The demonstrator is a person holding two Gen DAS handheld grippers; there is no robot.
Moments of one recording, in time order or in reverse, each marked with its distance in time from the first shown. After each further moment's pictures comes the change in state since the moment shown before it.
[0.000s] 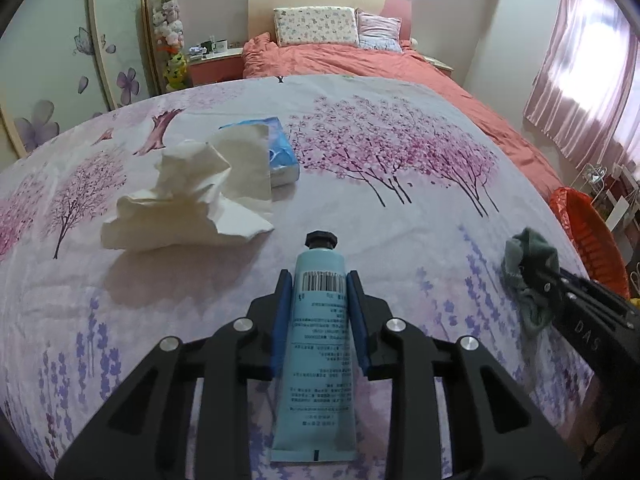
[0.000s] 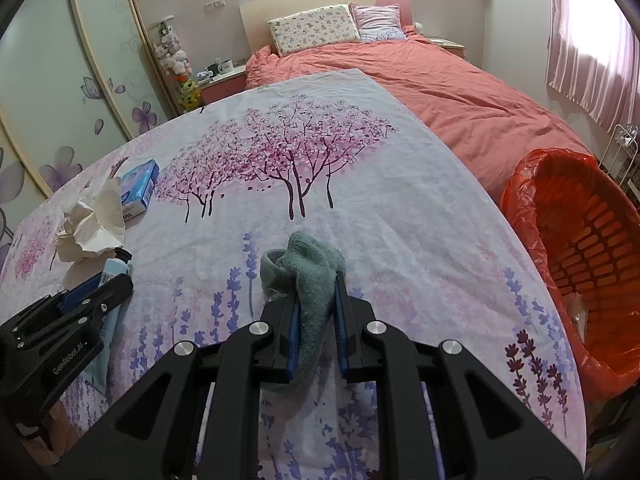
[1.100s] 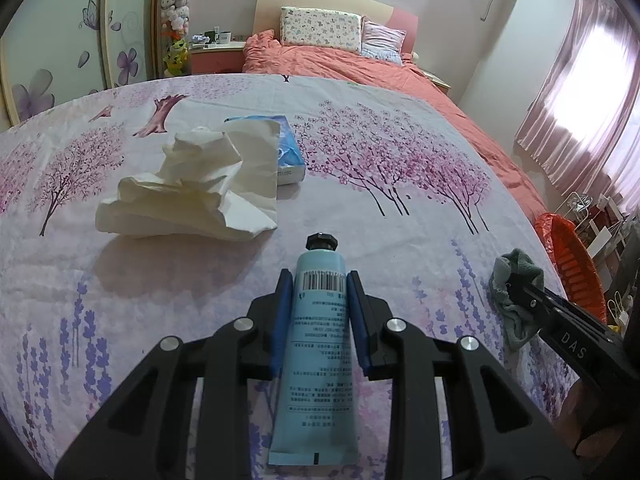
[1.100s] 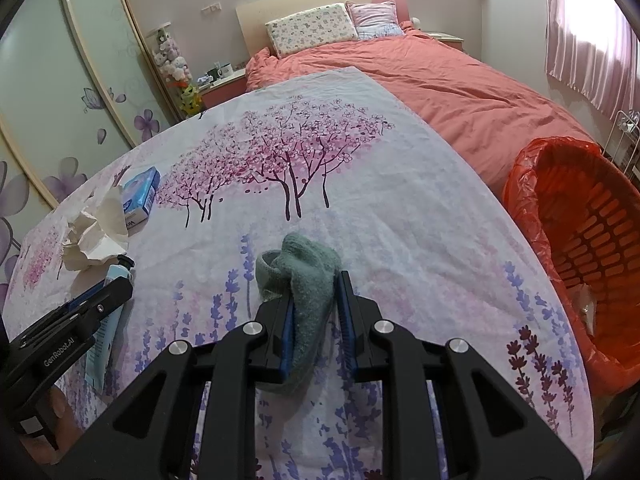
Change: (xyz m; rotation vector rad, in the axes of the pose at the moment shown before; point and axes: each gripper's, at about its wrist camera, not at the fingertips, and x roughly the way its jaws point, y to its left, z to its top) left arm -0.003 0.013 -0.002 -0.083 -0.011 -0.074; right arm 0.001 -0.007 0.001 0.040 0.004 0.030
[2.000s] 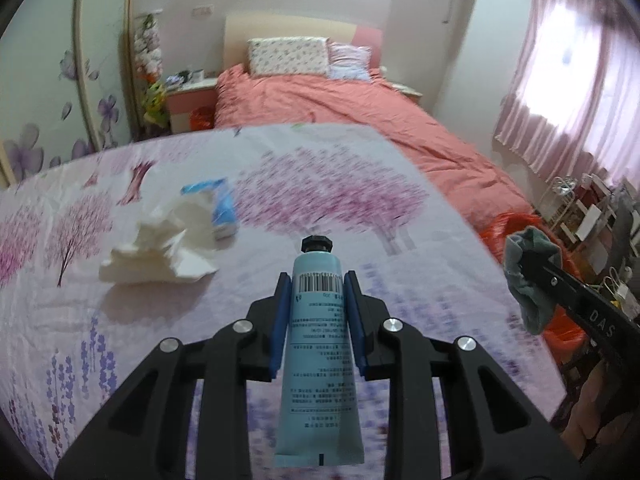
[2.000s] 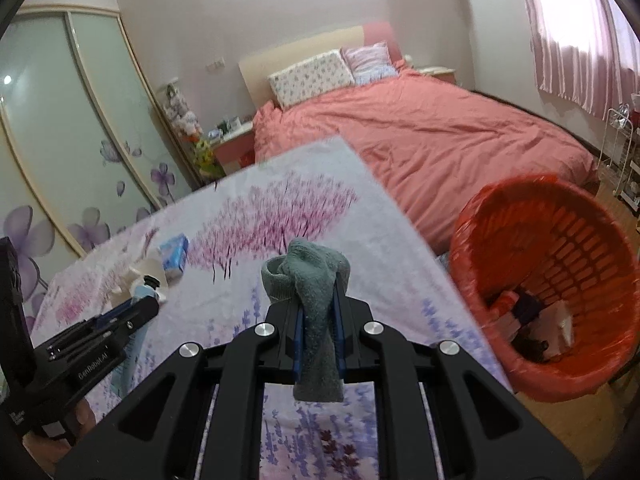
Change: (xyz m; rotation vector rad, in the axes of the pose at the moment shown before) left arm -0.059 -0.069 0.012 0.132 -0.099 -0.033; right arm -0.085 -0.039 0.015 0.069 -0.189 0.065
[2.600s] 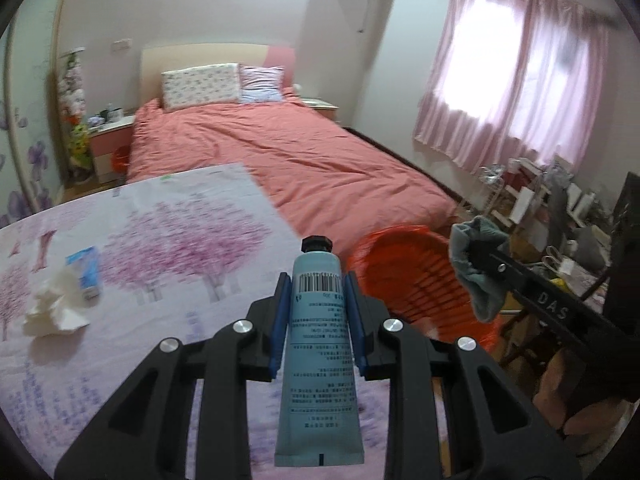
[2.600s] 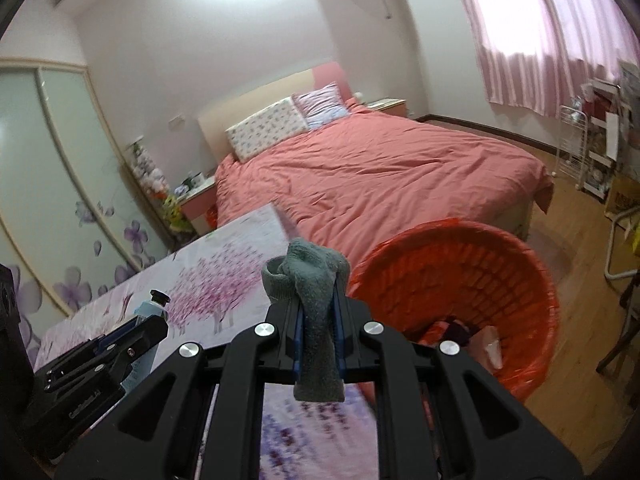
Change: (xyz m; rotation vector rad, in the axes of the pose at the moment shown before) left arm -0.018 -0.140 0.026 0.138 -0.061 -0.254; right arm -0.063 -0.087 0.033 0.128 -0.152 -0.099
